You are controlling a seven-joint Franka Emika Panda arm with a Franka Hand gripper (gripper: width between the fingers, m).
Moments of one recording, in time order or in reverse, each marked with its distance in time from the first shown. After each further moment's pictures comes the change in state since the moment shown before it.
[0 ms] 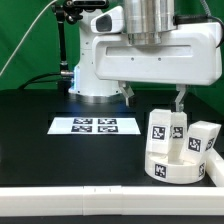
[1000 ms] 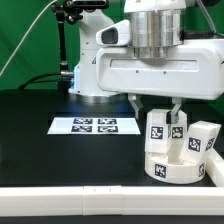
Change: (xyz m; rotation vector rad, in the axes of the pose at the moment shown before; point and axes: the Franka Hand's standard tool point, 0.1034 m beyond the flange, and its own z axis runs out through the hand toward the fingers) arm -0.001 -0.003 0.019 -0.014 0.024 -0.036
